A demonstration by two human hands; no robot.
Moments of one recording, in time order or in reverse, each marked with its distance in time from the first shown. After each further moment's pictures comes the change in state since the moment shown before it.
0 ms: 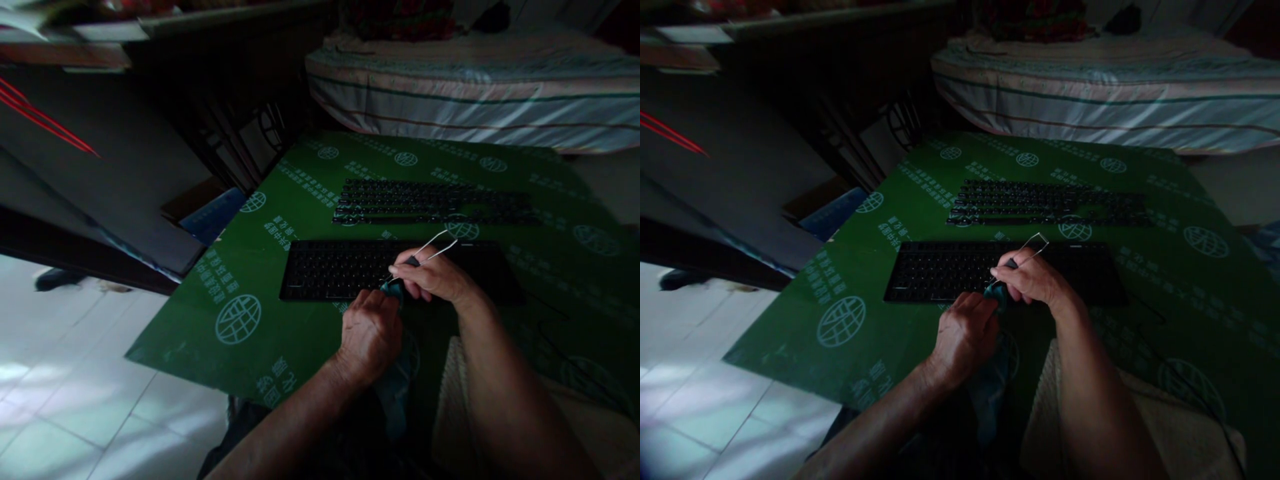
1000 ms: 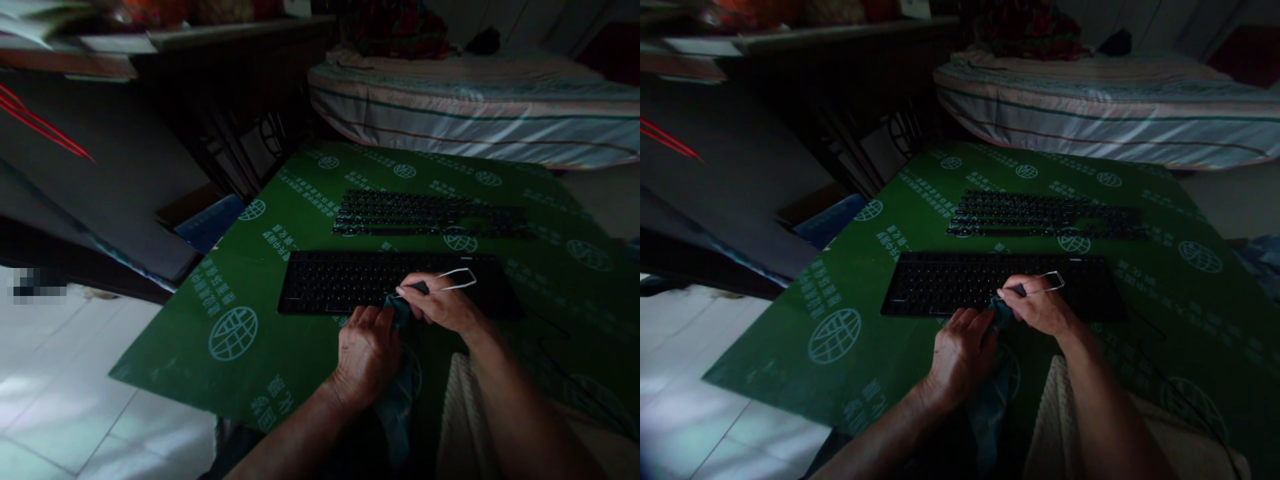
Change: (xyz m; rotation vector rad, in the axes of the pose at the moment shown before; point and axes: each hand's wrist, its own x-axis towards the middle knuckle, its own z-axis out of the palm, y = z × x) left_hand -0.005 -0.007 0.006 -0.024 0.064 -0.047; right_hand -0.013 0.011 0.012 -0.062 0.142 -0.028
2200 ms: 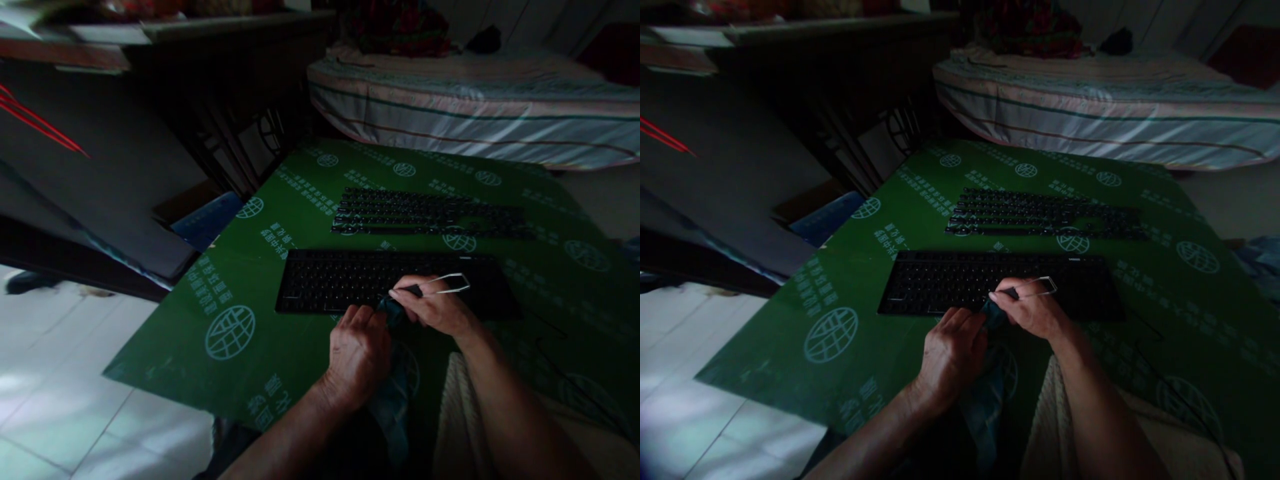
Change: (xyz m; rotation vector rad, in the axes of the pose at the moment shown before) left_hand -0.003 -0.006 -0.007 0.017 0.003 0.015; right_hand -0.002 -0.007 0.006 -0.009 -0.025 -0.050
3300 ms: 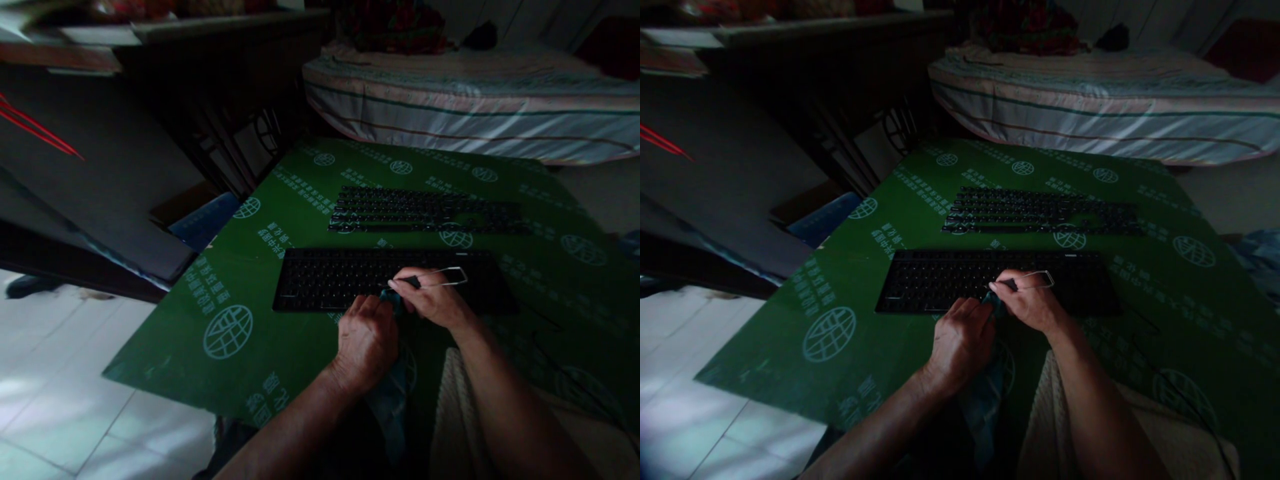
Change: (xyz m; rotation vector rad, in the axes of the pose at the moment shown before) left_hand 0.015 0.009 0.008 0.031 -0.014 0.031; right_hand 0.003 0.001 -0.003 -0.037 0.098 -0.005
